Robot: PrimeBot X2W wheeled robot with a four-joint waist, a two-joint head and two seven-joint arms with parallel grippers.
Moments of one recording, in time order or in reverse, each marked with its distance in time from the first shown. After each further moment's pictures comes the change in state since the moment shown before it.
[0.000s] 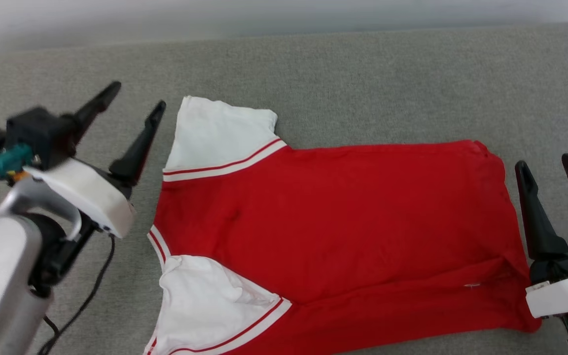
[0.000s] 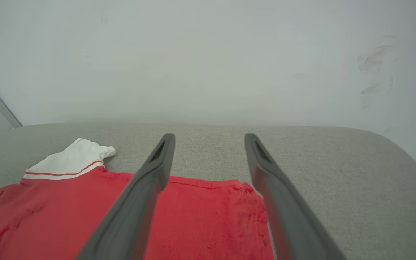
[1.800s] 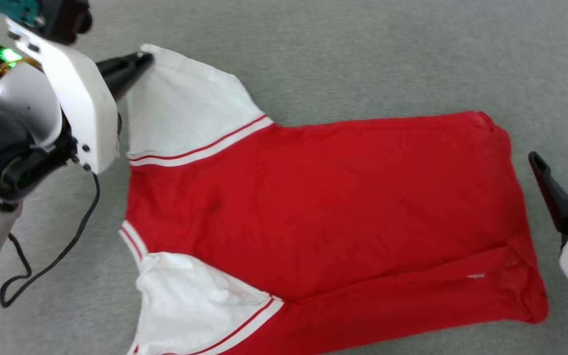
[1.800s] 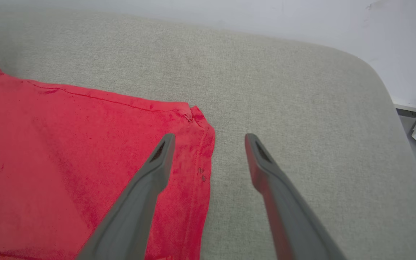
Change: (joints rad) left arm -0.445 0.113 -0.199 0.138 -0.334 -0.073 0.548; right arm -0.158 -0.148 -0.012 0.052 -0.004 0.000 0.406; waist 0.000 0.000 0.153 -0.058
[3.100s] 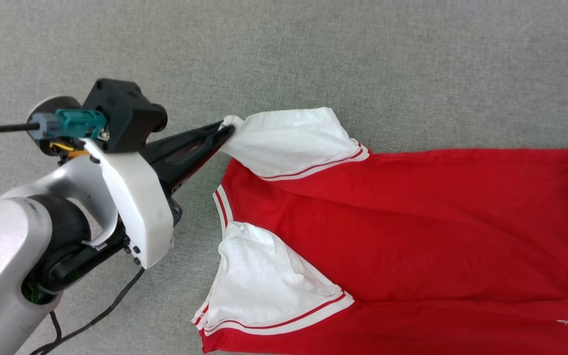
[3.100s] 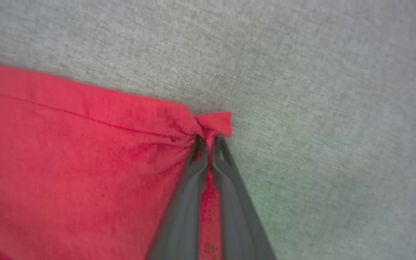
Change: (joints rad) left arm 0.185 0.055 -0.074 -0.369 -0.009 0.010 -0.149; right arm -0.315 -0.265 0.175 0.458 0.109 0.000 0.415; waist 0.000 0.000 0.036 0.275
